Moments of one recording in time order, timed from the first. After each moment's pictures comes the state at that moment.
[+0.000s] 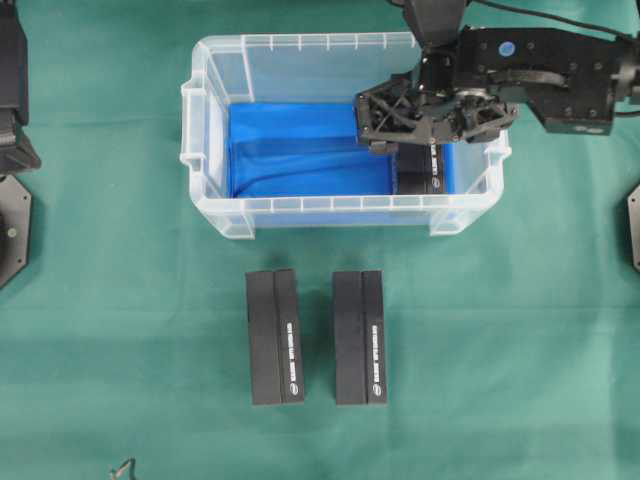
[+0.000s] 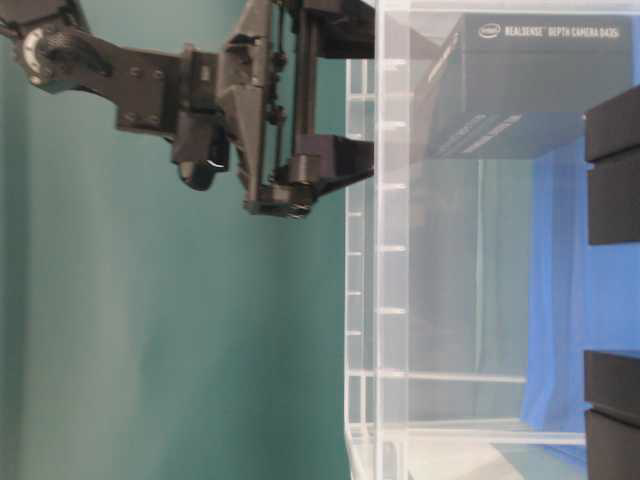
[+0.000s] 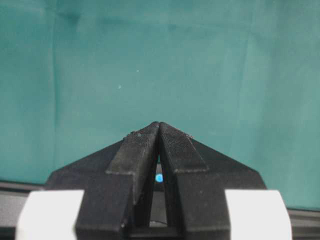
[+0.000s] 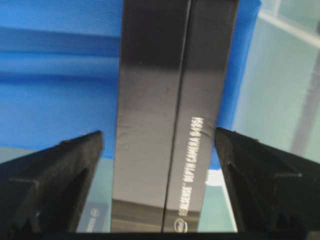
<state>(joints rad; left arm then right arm) 0.02 -0.70 0.45 0.04 1.41 -0.10 -0.19 0.06 0.23 -0.12 1.12 1.47</state>
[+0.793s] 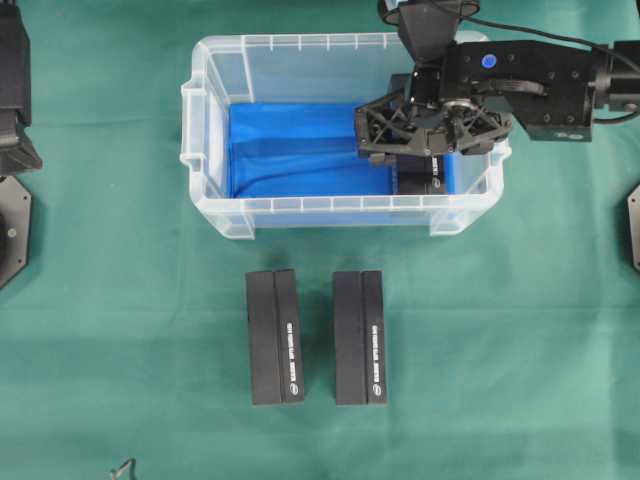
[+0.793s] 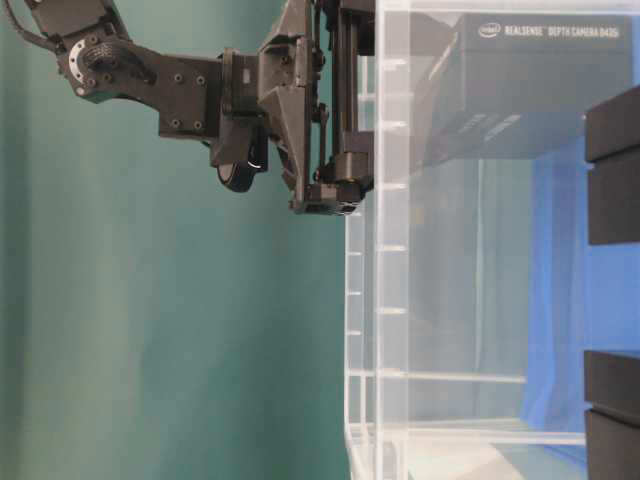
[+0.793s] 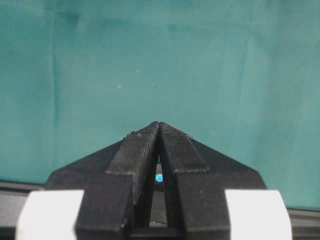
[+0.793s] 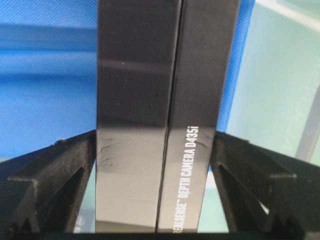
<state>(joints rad) 0.02 -0.69 0.45 0.04 1.41 -0.10 -0.19 0.10 0.26 -0.09 1.08 1.48</state>
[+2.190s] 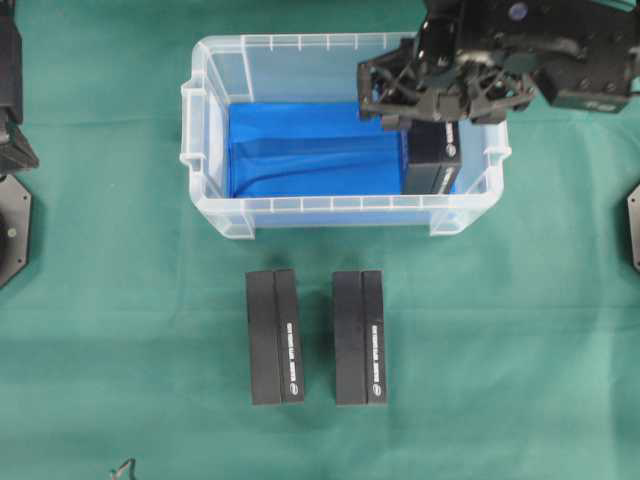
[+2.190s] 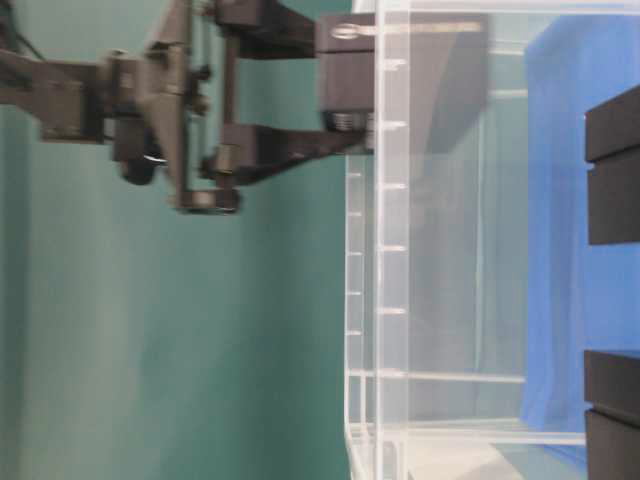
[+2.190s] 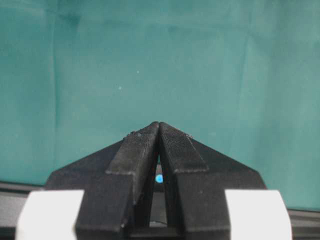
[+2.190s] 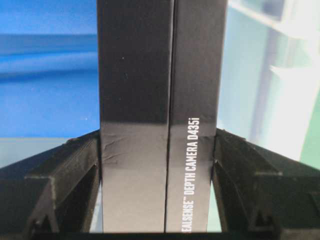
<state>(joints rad) 0.02 -0.71 0.45 0.04 1.41 -0.09 -0.19 0.04 0.05 -0.14 1.38 1.52</state>
